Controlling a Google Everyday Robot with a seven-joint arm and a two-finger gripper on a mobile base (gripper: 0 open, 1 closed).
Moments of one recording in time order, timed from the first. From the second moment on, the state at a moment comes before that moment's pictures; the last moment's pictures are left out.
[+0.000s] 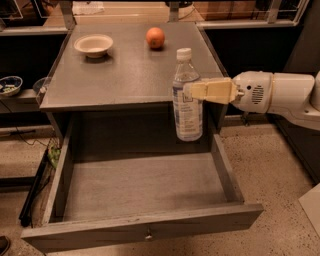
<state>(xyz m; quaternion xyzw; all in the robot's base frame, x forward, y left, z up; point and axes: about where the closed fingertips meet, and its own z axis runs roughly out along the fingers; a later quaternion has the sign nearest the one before) 0.546 -0.091 0.945 -0.28 0.70 0.48 0.45</state>
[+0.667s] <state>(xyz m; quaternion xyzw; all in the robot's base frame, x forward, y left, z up) 0.529 -0.069 0.907 -0.30 0.72 0.47 0.41</state>
